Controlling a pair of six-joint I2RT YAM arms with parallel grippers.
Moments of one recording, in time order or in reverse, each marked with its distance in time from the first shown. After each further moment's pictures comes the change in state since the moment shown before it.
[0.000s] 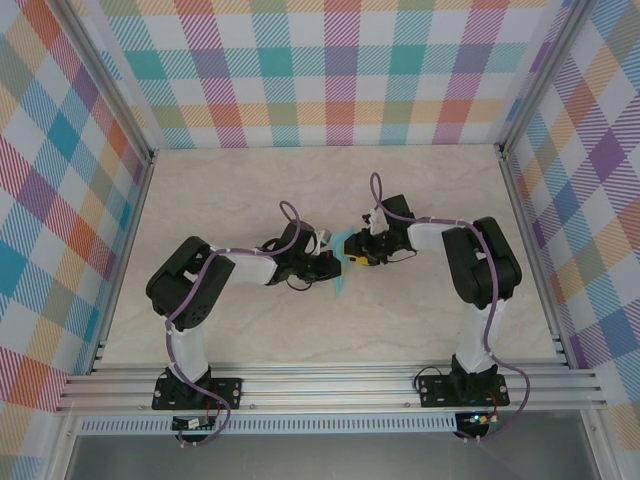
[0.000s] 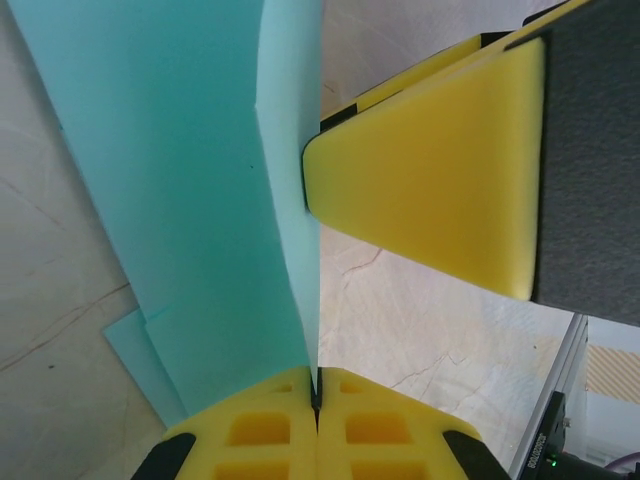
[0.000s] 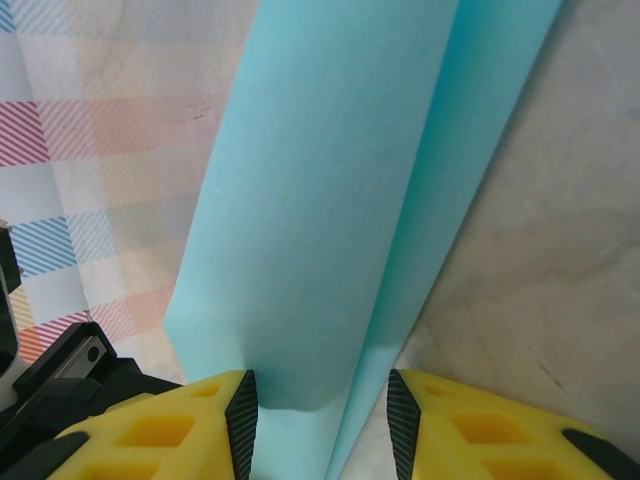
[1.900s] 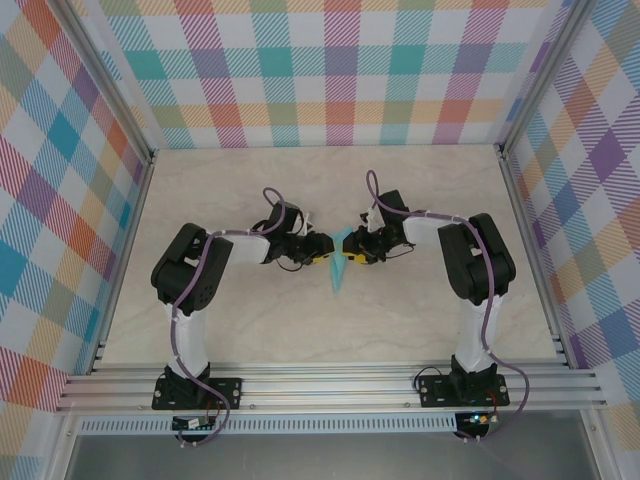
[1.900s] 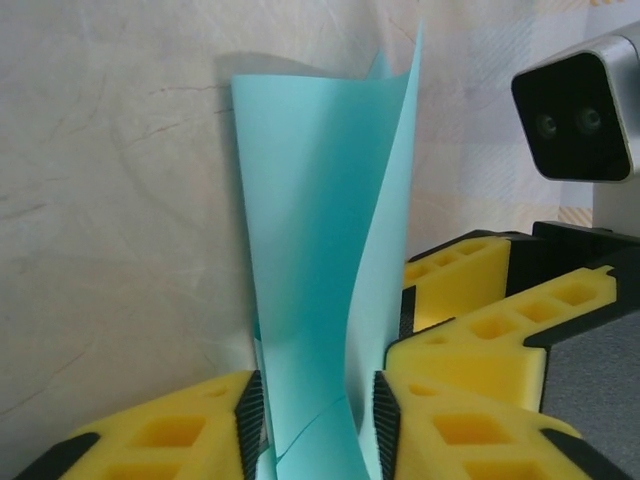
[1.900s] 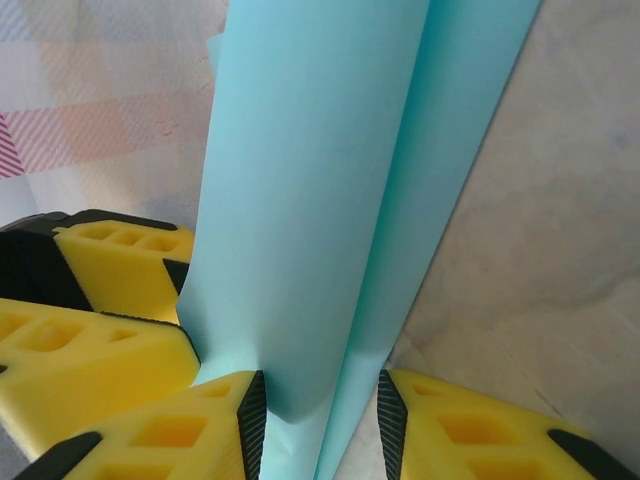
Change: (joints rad) left arm 0.148 0.105 0.153 -0.086 0.092 -0.051; right arm 0.012 0.045 0.091 -0.118 0.031 0.018
